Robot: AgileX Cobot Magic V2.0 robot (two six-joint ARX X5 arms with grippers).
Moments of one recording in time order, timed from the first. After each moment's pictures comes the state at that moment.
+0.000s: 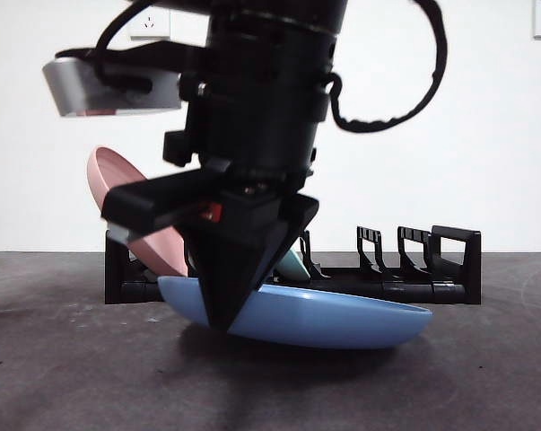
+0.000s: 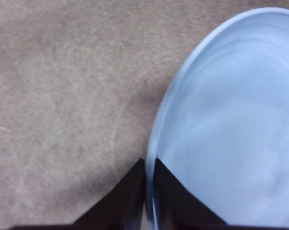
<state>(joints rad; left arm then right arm) -0.02 0.85 1.07 -0.95 0.27 -0.15 1.13 1.70 1.12 -0.61 0.19 -0.02</state>
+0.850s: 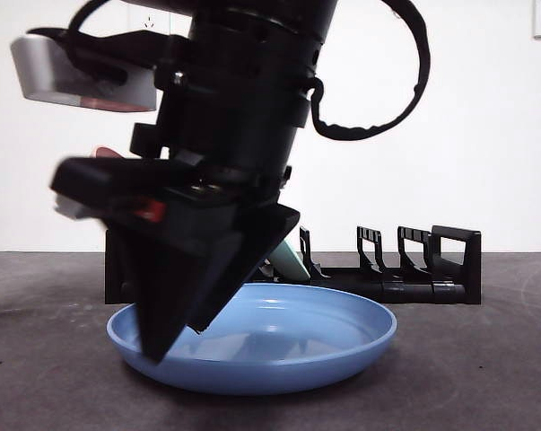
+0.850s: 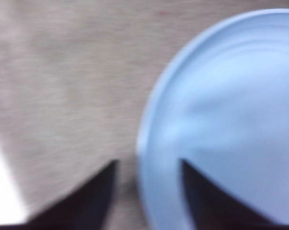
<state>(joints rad) -0.02 0.85 1.07 -0.95 0.27 -0.15 1.13 1.71 1.12 -0.57 0.04 -0.04</state>
